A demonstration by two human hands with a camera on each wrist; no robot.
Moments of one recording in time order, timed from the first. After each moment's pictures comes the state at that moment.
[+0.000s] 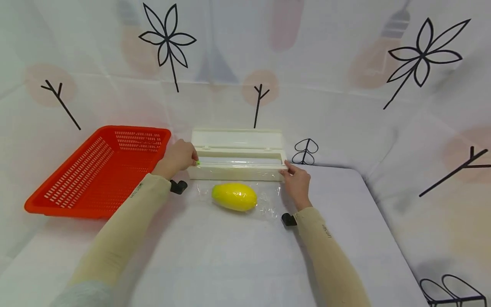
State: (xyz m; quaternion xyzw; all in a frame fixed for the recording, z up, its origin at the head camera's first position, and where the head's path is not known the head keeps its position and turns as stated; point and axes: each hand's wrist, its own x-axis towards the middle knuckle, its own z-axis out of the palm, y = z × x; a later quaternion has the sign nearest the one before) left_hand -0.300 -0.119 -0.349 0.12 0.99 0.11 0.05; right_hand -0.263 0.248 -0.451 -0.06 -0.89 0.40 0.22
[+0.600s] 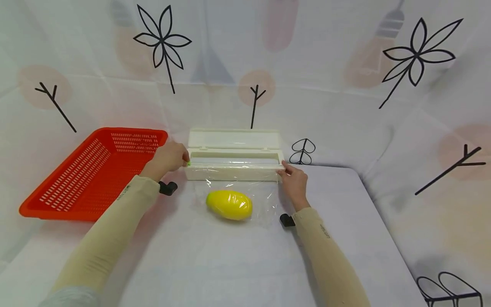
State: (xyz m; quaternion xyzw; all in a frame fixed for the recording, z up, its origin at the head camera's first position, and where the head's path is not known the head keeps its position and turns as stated) left_hand -0.295 -0.138 -0.338 0.10 0.98 0.13 0.10; right_hand -0.259 0.247 -0.448 -0.06 -0.89 0.40 0.21
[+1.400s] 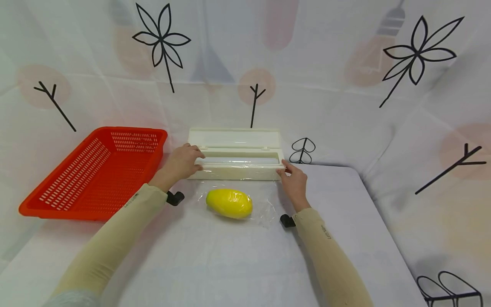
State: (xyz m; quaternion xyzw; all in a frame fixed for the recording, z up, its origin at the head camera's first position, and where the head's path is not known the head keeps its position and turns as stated) left_hand -0.282 -0.105 -0.355 0.23 0.97 0.06 -0.02; right_hand -0.255 0.250 -0.448 -0.04 -0.89 0.40 0.21
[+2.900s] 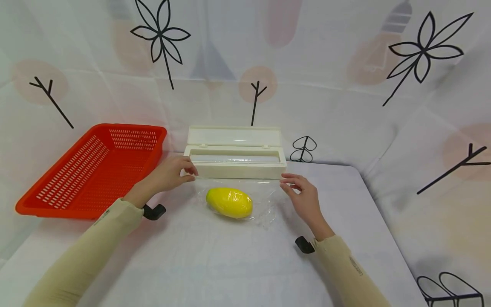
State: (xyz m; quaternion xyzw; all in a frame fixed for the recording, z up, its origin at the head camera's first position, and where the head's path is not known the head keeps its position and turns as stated) left_hand -0.251 -0.140 -0.368 0.28 0.94 0.21 0.02; right_hand -0.182 0.258 -0.426 0.08 -0.88 0.43 0.18
